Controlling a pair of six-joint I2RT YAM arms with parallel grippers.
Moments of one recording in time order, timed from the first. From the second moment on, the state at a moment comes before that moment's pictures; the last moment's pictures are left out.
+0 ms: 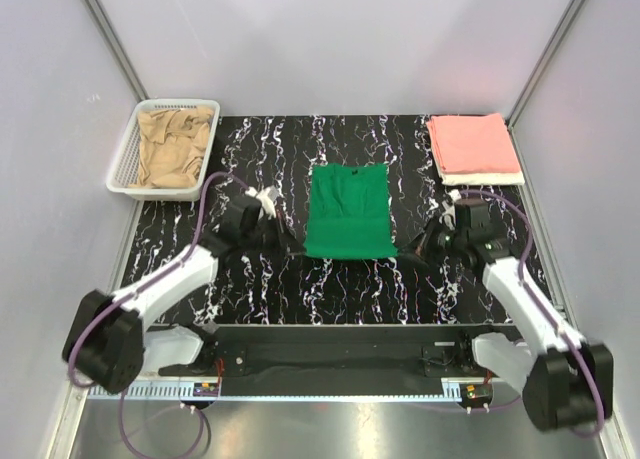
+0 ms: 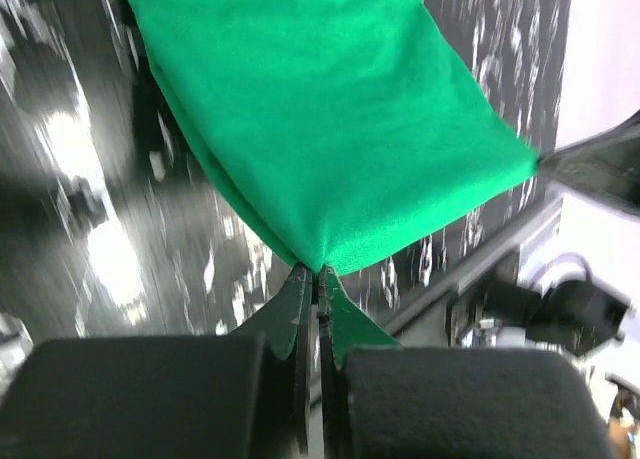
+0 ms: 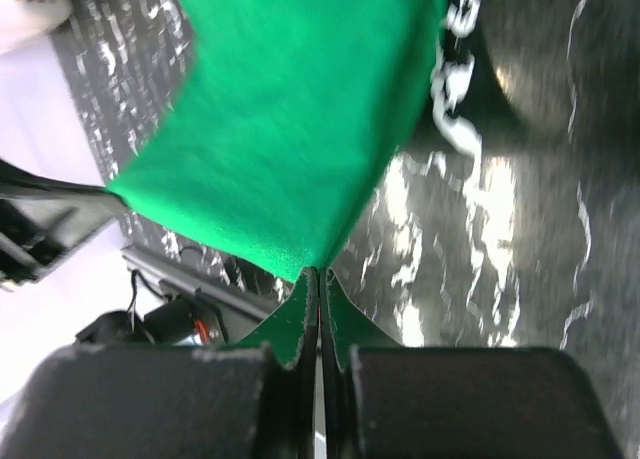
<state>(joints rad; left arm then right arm) -0.48 1.23 0.70 -0.17 0.40 -0.74 0.16 1.06 0.65 -0.43 -0.49 0.72</state>
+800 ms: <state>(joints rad) -0.57 1.31 0.97 -0.37 0.27 -0.73 0.18 0.92 0.76 -0.62 -0.31 0.76</state>
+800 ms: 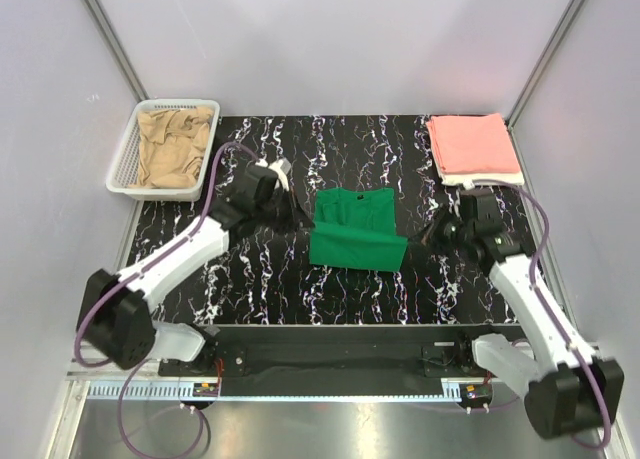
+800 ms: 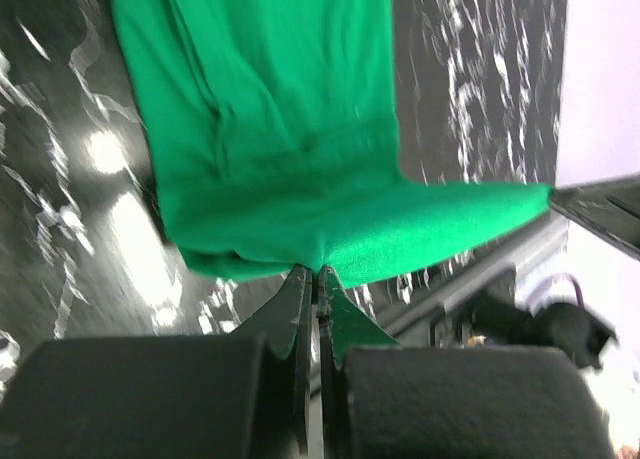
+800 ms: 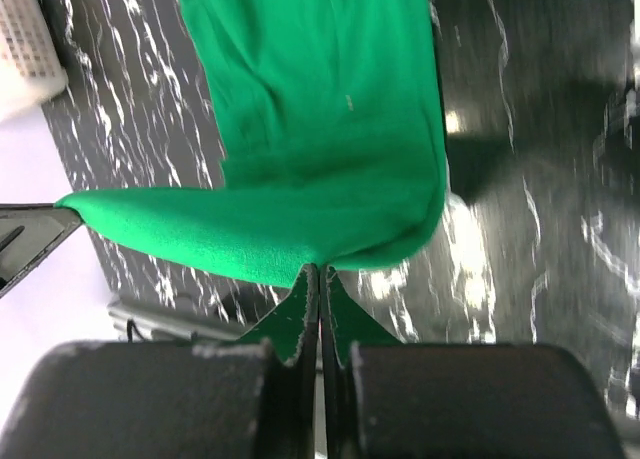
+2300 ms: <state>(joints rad) -0.29 2.58 2.16 -0.09 0.62 -0.68 0.09 2.00 1.39 -0.27 -0.13 0.58</state>
